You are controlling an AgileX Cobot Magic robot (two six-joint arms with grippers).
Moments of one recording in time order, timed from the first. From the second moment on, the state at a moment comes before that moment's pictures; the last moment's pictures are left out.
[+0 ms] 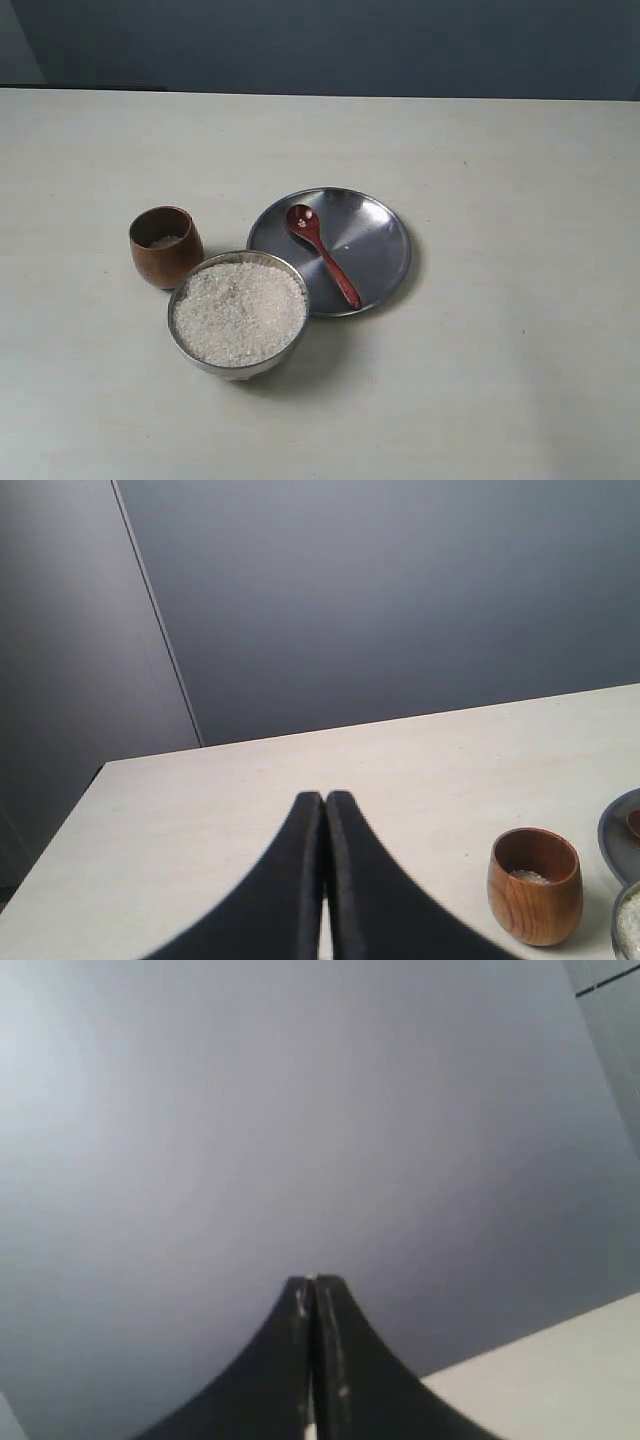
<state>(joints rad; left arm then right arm) 0.04 0.00 -0.53 0.13 0.72 0.03 -0.04 0.04 -0.18 -1.23 -0.02 1.71</state>
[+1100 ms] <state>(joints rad) 0.04 0.00 -0.53 0.13 0.72 0.03 -0.04 0.04 -0.32 -0.06 0.33 0.29</state>
